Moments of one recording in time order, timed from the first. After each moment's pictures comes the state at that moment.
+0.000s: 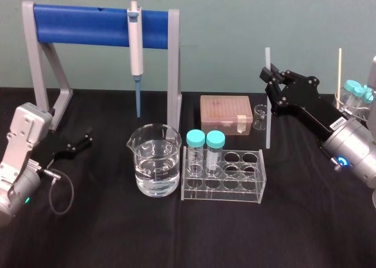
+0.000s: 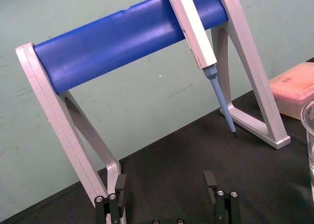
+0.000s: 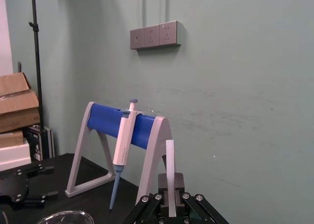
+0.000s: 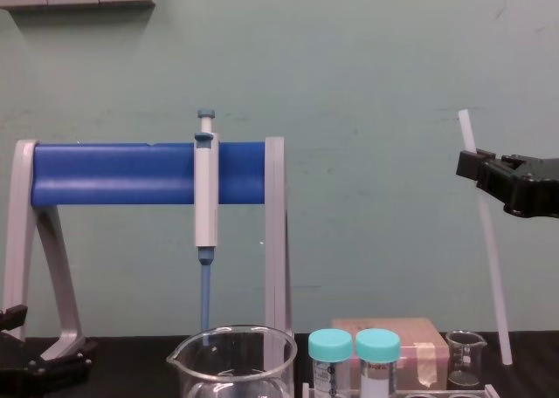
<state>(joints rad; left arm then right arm) -0.20 0.60 0.45 -1.41 -0.25 -0.12 0.03 0.20 0.43 -0.23 -1.59 0.47 -0.11 0.44</state>
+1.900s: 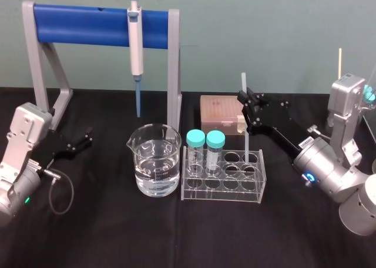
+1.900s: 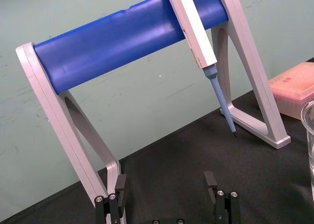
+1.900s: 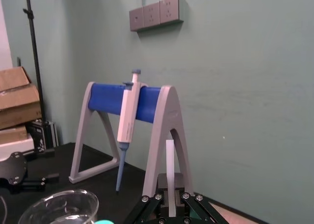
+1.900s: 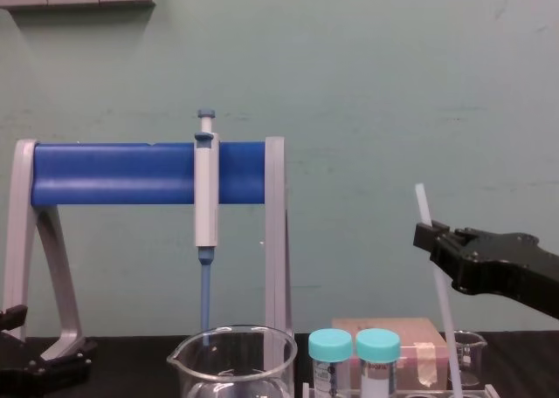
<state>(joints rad) -0.20 0.60 0.45 -1.41 -0.25 -0.12 0.03 0.24 0.33 -0.29 -1.39 0.42 -0.20 0.46</state>
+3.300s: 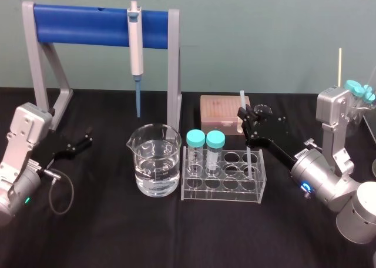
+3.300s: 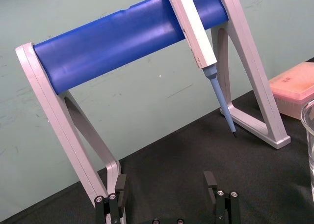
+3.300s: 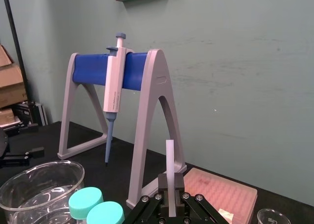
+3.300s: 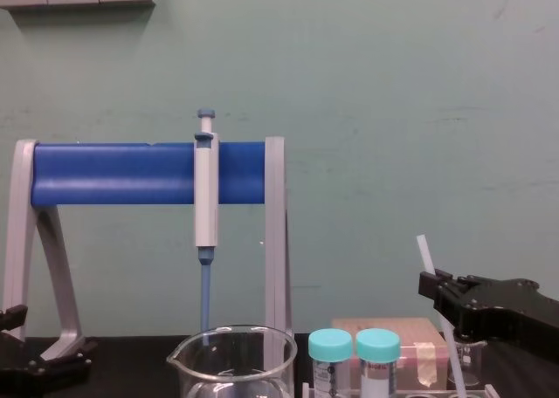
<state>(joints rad) -0.20 0.60 0.45 -1.41 -0.25 -0.12 0.03 0.24 0.31 -0.29 -1.34 0.37 -0.16 0.42</state>
